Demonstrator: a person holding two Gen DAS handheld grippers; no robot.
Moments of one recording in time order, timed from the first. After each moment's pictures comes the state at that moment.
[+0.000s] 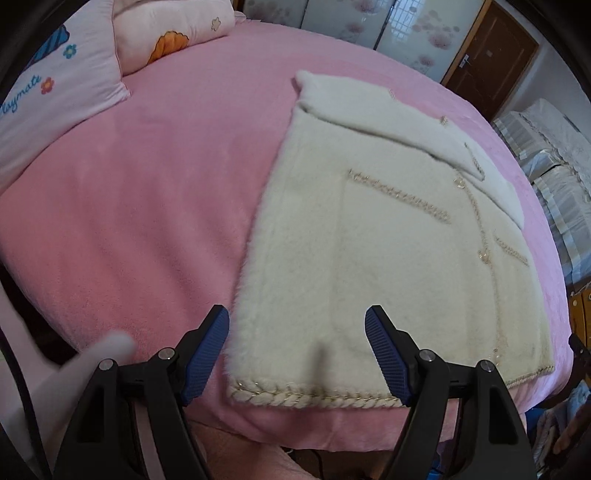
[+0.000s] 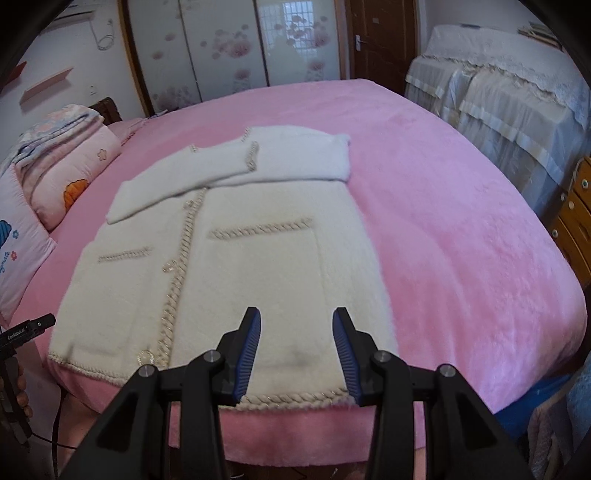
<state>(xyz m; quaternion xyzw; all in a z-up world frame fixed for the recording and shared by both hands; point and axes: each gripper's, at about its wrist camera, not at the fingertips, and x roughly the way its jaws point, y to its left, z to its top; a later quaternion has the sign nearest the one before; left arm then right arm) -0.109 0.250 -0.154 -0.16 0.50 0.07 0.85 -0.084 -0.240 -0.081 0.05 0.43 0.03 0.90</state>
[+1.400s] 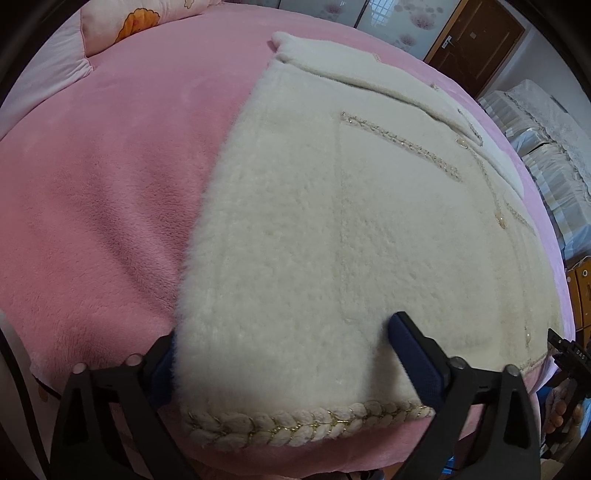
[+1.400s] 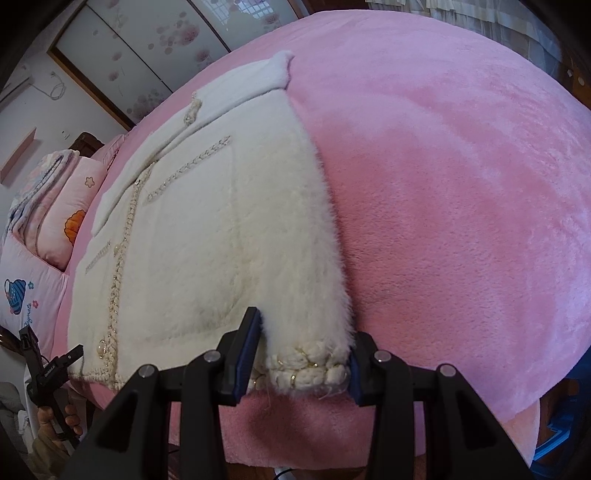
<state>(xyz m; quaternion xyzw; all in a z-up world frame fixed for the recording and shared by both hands) -0.084 0.231 -0.224 -0.17 0.52 0.02 0.84 -0.069 -0.310 -0.189 0.20 0.50 0.07 0.84</state>
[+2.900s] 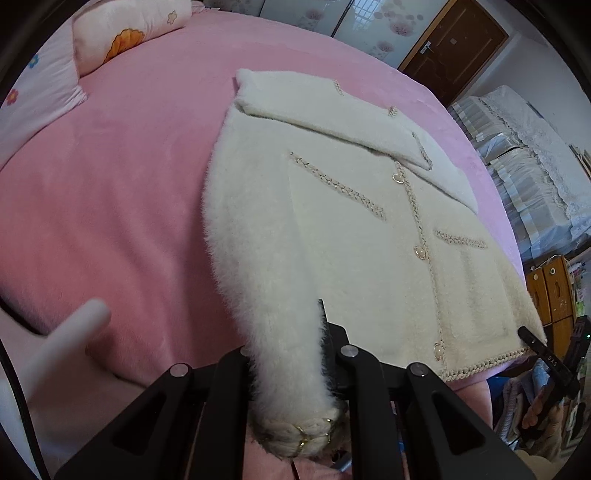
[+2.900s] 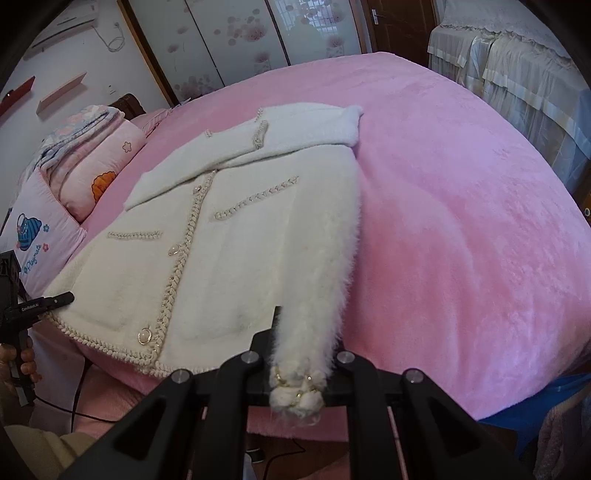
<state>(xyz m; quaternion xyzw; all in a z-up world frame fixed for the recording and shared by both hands) -0.091 0.210 -0.124 -0.20 0.51 -0.03 0.84 -0.099 -0.290 -0.095 0.09 0.47 0.12 0.87</state>
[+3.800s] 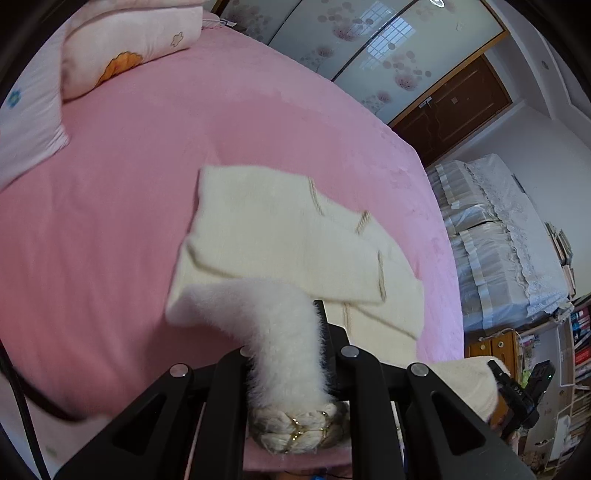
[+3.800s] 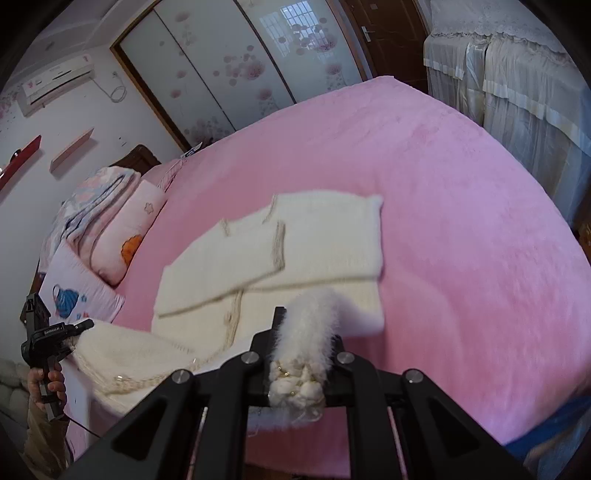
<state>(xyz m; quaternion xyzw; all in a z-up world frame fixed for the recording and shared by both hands) 0.055 0.270 -0.003 -0.30 0.45 -0.04 0.84 0.016 -0.313 0.025 0.16 0.42 0.14 0.88</state>
